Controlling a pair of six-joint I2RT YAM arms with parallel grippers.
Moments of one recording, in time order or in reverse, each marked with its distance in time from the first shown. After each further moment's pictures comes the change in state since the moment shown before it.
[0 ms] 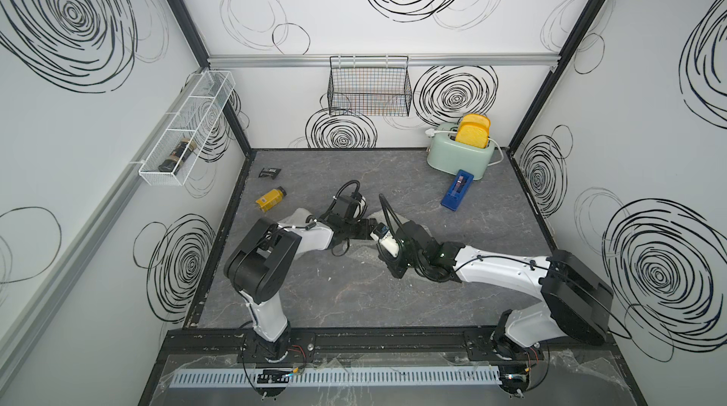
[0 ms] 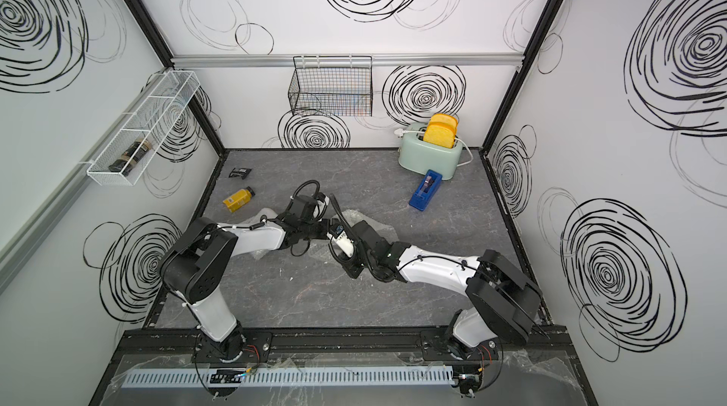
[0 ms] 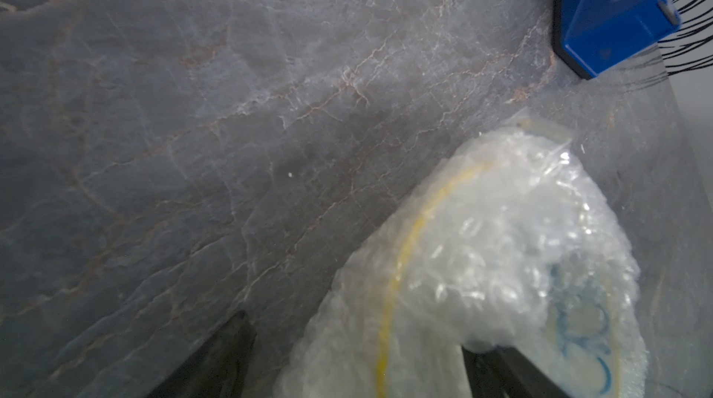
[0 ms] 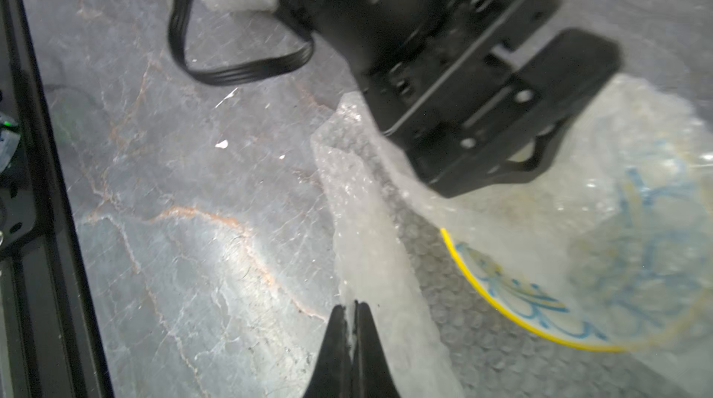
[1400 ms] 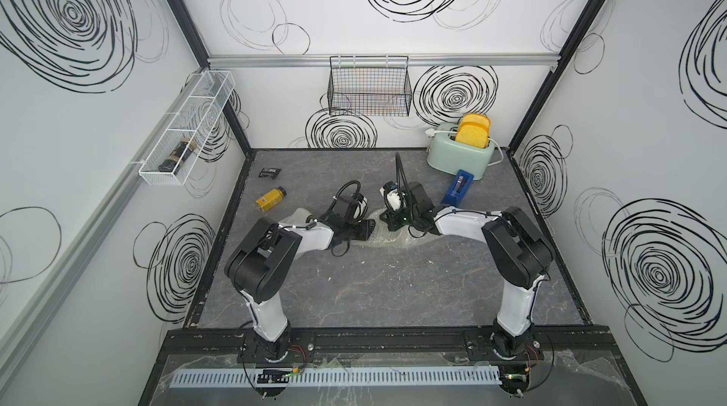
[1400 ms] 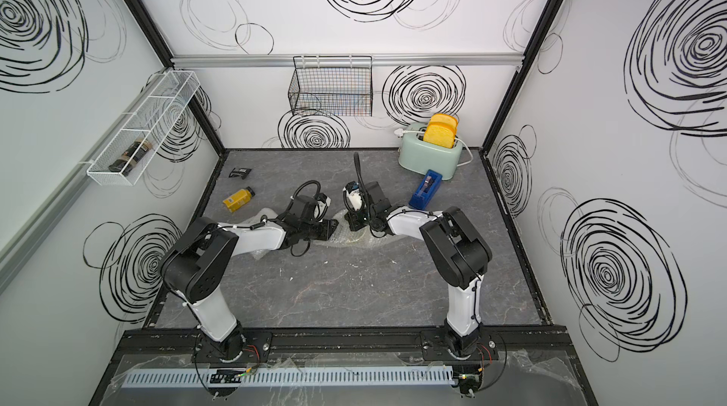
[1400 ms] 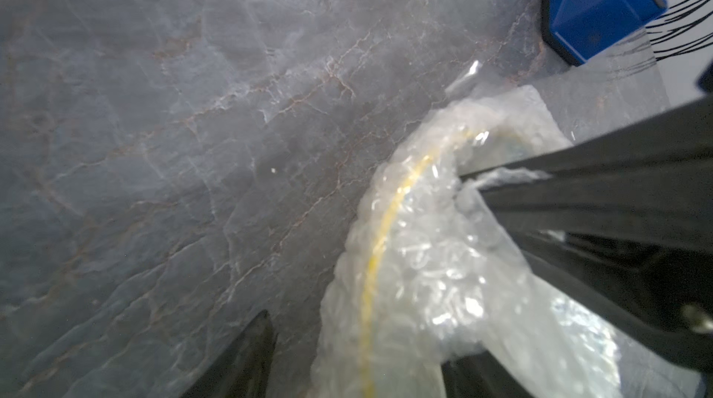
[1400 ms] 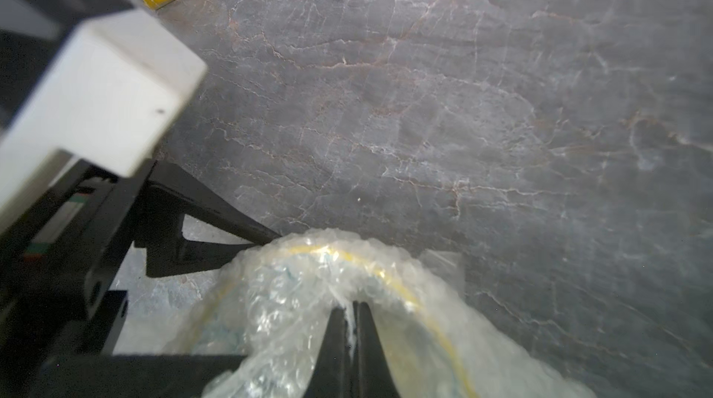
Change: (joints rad) left arm -0.003 0.003 -0.002 0.003 0.030 0.029; right arm -0.321 0.441 0.314 0.121 -0.203 0.114
